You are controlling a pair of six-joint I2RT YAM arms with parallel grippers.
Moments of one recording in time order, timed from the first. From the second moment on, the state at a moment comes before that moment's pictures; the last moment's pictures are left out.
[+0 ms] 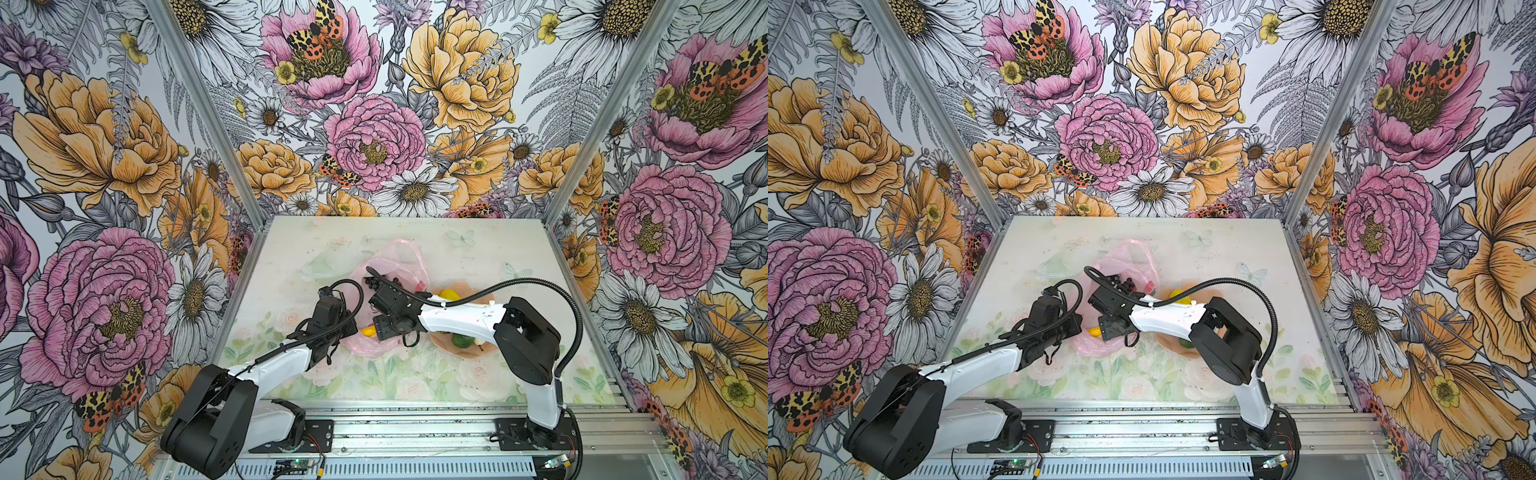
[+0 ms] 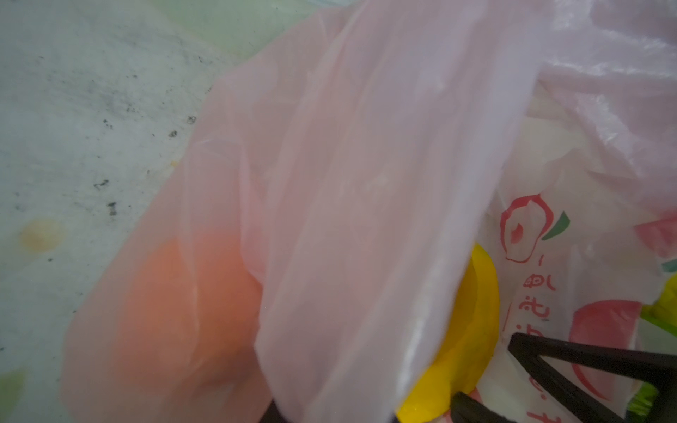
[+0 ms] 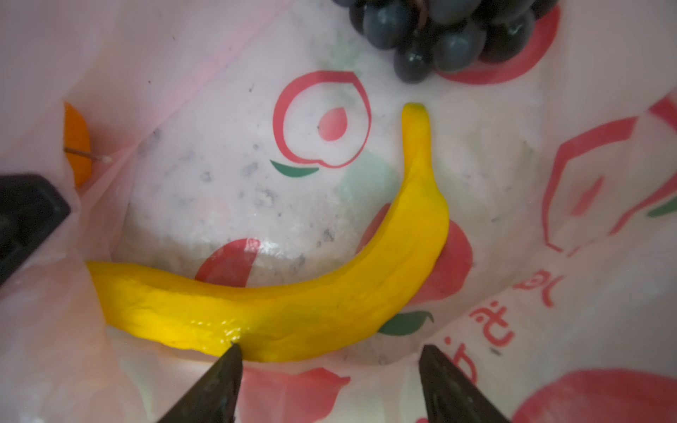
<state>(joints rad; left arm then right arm) -0.41 1.23 0.42 0.00 -0.03 -0.69 0.95 1.99 1.42 -0.60 0.13 0.60</state>
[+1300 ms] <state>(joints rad) -0.44 1.19 0.37 0.03 -0.01 -0.69 0.89 2.18 1.60 -0.53 0.13 0.66</state>
